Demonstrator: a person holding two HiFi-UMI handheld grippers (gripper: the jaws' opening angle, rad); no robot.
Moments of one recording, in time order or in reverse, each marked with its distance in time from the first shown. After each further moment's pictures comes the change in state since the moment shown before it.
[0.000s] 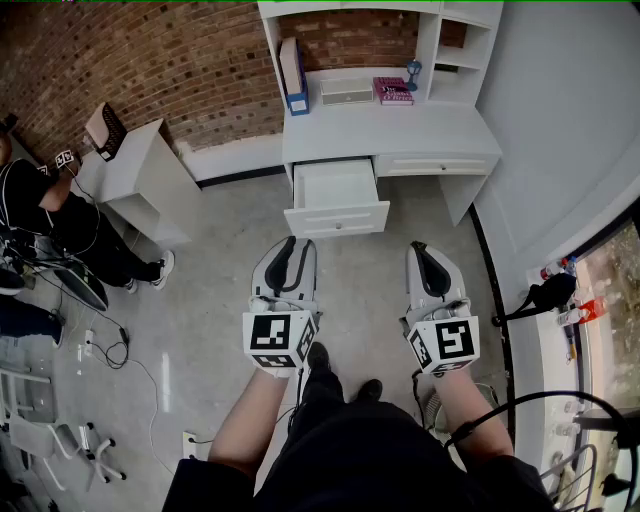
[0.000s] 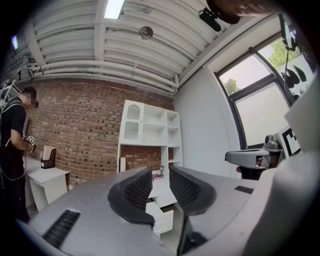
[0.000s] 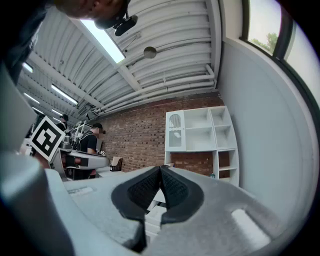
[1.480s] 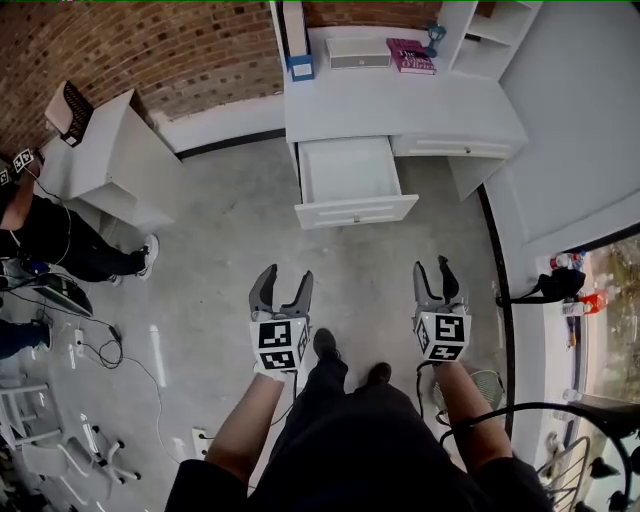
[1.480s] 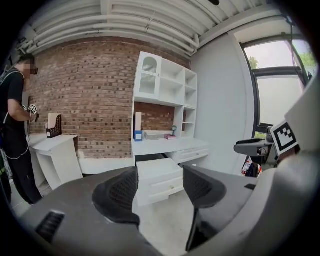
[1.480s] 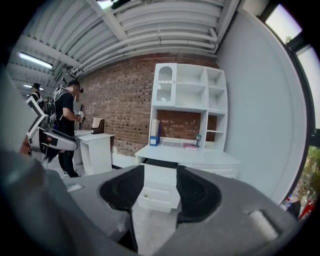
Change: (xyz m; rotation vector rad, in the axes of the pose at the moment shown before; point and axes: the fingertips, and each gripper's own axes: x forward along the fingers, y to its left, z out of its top) left arm 0.057 0.175 -0.212 -0.084 0.422 0.041; right arm 0.117 -0.011 -0.223 -0.021 0.443 -0.210
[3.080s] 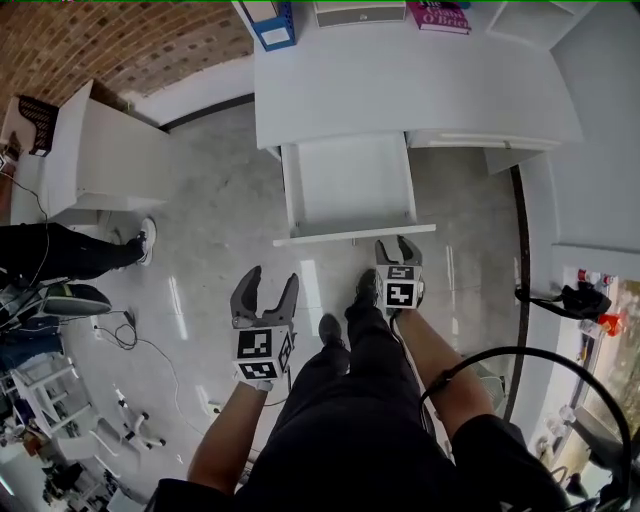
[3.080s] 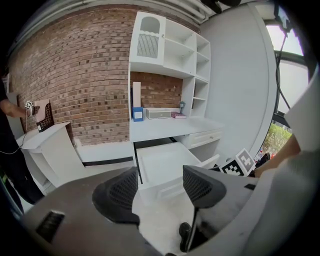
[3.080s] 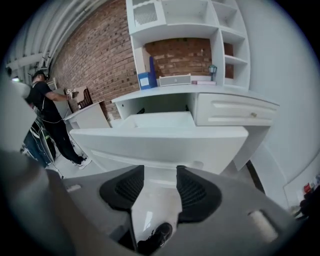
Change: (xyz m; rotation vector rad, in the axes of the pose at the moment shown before) left arm 0.208 0.036 -0.012 0.003 0.274 0.052; right arm 0.312 -0.003 -0.213 0.161 0.540 0.135
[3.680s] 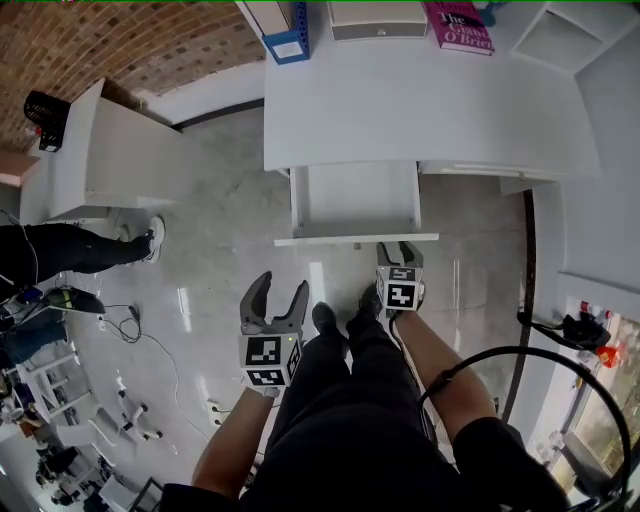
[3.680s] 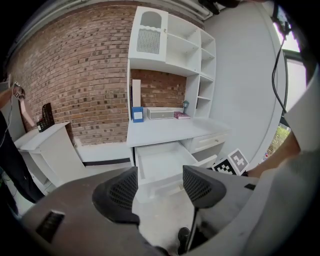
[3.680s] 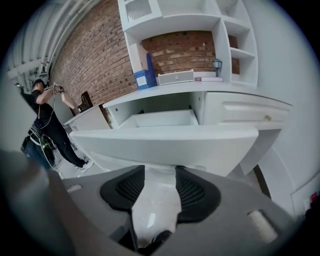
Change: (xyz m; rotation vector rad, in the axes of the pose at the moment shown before) left arm 0.044 -0.007 0.033 -0.025 0.017 0.028; right arm 0.050 -0.012 0.048 0.012 0.019 0.048
